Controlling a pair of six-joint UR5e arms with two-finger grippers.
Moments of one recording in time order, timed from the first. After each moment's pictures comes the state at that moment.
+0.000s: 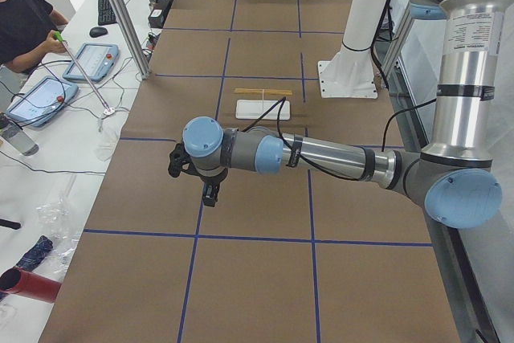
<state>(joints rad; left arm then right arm) -1.55 -1.60 -1.71 -1.54 -2.54 0.02 1.51 -1.67 1.56 -1.33 2.38 -0.01</state>
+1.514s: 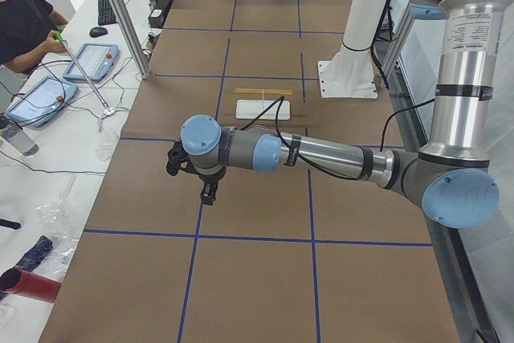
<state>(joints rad) -1.55 -1.60 -1.71 -1.54 -2.54 0.02 1.38 -1.35 1.09 -1.24 2.18 -0.01</state>
